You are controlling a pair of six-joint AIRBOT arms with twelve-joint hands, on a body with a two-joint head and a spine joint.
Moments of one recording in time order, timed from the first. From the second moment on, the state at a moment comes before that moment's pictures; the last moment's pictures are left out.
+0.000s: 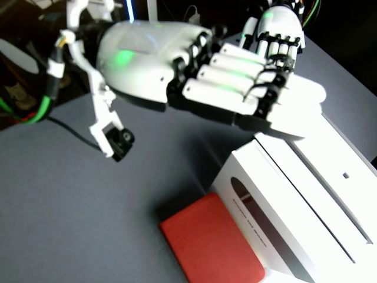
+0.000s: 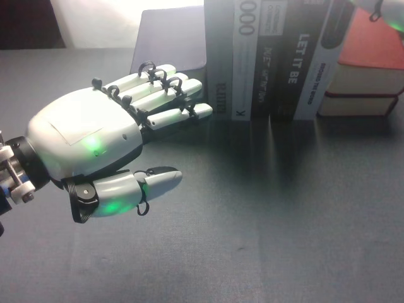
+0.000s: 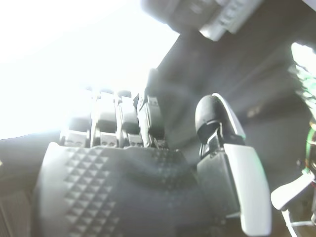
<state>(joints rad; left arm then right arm) 0.87 -0.76 0.97 0.16 -0.85 0.91 -0.53 -0.85 1.03 0.21 0.80 -1.26</state>
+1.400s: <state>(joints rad) 0.91 -0.76 0.98 0.10 -0.91 0.91 -0.59 -0.77 0.89 0.11 0.76 -1.26</state>
